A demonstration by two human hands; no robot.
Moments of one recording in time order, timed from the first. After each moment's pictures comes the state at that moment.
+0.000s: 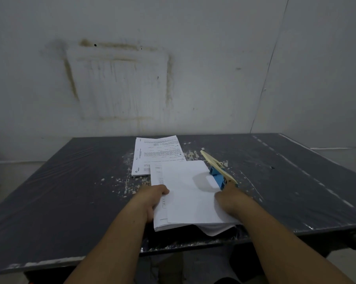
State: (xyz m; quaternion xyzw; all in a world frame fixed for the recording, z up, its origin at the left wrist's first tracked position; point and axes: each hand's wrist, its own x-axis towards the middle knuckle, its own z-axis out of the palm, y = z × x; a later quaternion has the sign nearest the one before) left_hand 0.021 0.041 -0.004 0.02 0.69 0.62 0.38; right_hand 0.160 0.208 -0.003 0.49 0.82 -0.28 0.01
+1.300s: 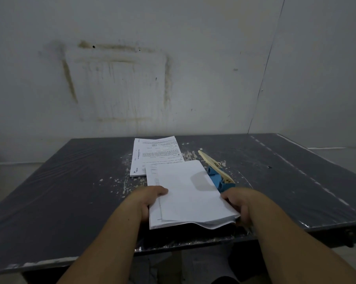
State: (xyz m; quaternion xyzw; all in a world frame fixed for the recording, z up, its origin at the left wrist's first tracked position) left_hand 0.019 0.033 0.000 0.03 0.67 0.60 0.43; right_hand 0.185 0.212 0.015 0.57 0.56 -0.61 0.02
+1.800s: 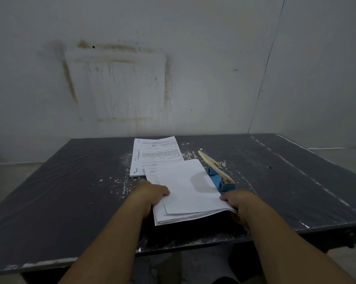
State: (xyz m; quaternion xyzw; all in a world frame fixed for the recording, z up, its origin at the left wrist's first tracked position) left_hand 0.020 0.040 0.007 0.10 0.80 0.51 0.30; right_hand 0.177 0.215 0.006 0.59 0.61 -0.54 -0.04
